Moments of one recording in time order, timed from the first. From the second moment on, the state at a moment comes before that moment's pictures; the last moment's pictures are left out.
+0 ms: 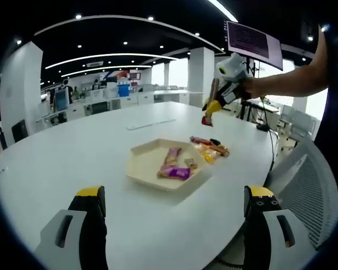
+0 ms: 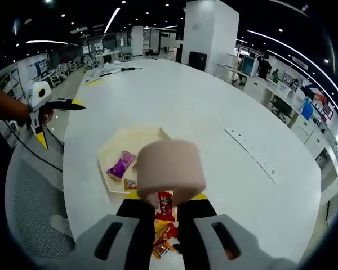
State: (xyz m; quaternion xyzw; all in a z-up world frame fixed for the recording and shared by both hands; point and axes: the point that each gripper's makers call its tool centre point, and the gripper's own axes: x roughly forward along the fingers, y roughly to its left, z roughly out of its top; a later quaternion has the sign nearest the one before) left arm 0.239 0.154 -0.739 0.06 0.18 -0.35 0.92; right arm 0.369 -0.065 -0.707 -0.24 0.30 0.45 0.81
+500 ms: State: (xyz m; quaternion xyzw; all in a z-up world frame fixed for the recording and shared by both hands) left arm 0.238 0.153 -0.739 0.06 0.18 -0.35 0.92; right arm 0.387 0.008 -0.684 -0.26 0.27 0.51 0.78
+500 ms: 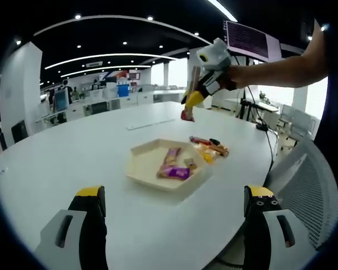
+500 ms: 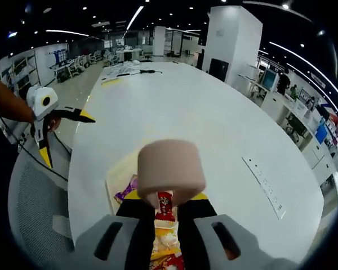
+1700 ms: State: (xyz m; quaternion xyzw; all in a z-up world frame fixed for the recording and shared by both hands) left arm 0.239 0.154 -0.739 0.06 0.18 -0.34 0.92; right arm 0.389 0.057 -0.674 -0.25 0.26 0.55 0.75
